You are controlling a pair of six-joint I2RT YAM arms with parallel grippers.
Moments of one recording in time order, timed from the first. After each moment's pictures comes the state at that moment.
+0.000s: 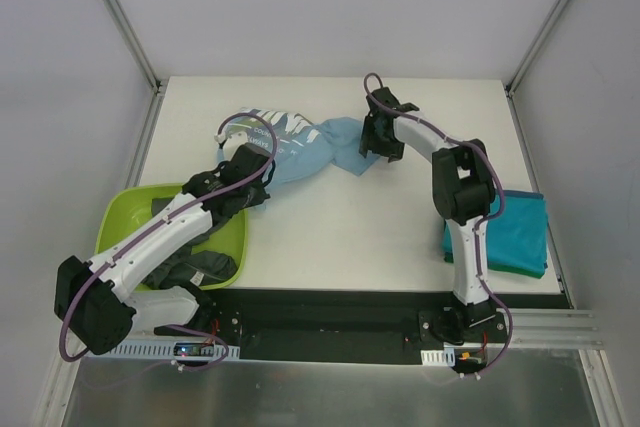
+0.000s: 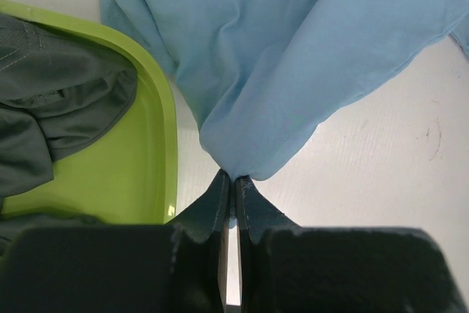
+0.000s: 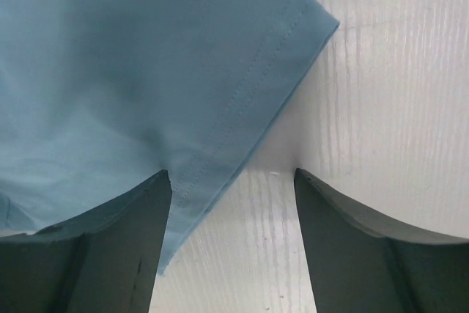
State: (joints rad) left arm -0.63 1.17 0.97 -0.73 -0.43 -0.76; right arm 0.40 2.23 1.77 -0.70 0.17 0.51
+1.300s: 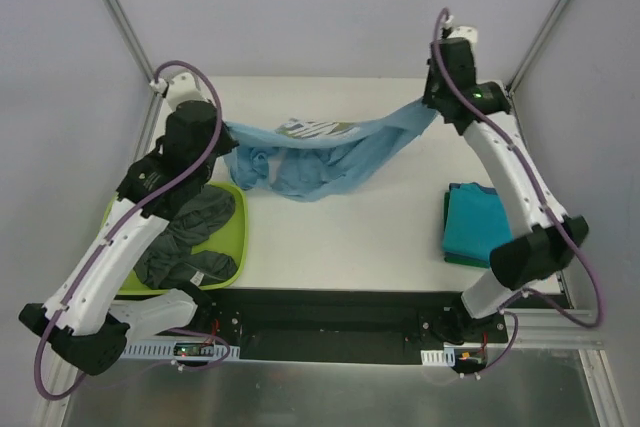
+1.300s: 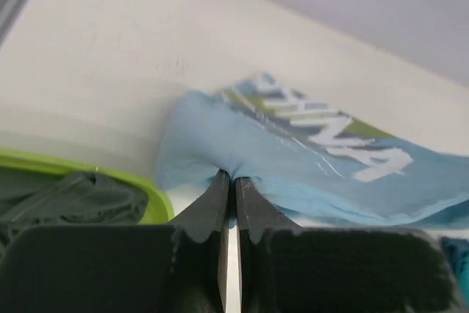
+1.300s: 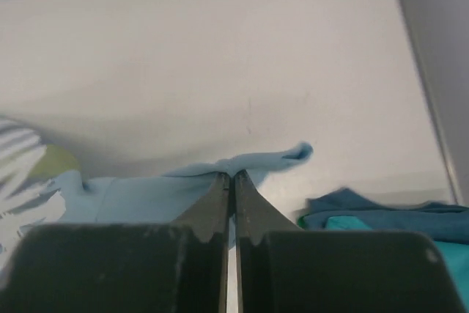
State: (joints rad) left arm -0.54 1.07 1.30 -0.74 -0.55 -0.60; right arm 0.38 1.70 1.79 -0.80 0.46 0.29
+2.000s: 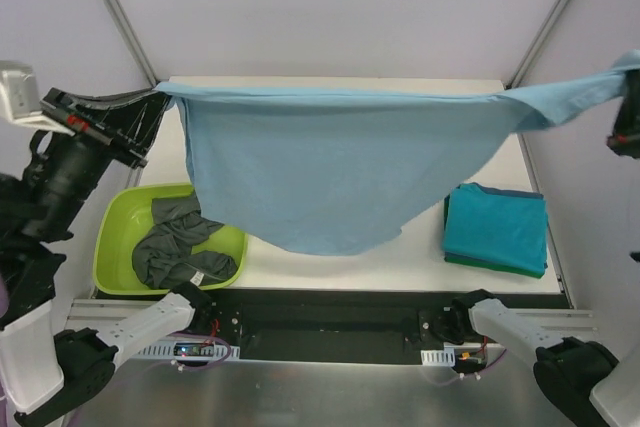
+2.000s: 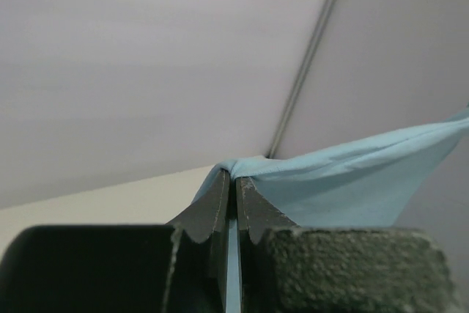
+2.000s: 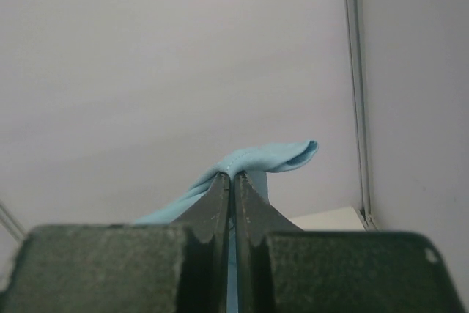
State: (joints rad) left arm -0.54 0.90 1.90 -0.70 -0.05 -0.28; right arm 0.36 1.00 2.17 -0.81 0.43 0.10
